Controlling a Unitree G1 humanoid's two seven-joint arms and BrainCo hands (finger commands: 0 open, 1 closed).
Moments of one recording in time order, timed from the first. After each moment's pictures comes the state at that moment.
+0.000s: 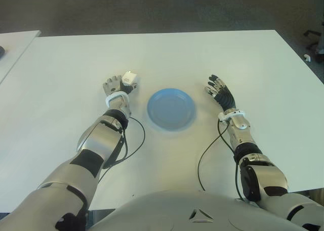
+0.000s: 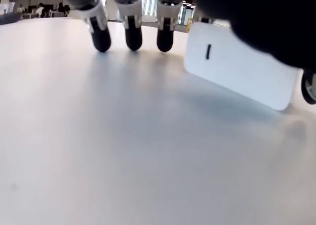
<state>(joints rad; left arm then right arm) -0.80 0.17 -0.37 1.37 0.59 0.32 0.44 -0.40 -0.20 -0.12 0.97 0.04 -0.52 0.24</state>
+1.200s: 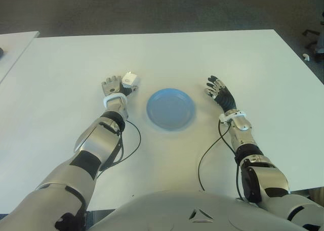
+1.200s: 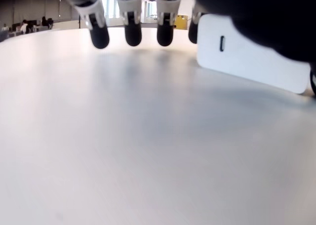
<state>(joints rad) -0.78 0.20 -0.48 1.37 0.67 0.31 0.40 -0.39 -0.20 -0.13 0.96 0.04 -0.53 0.28</state>
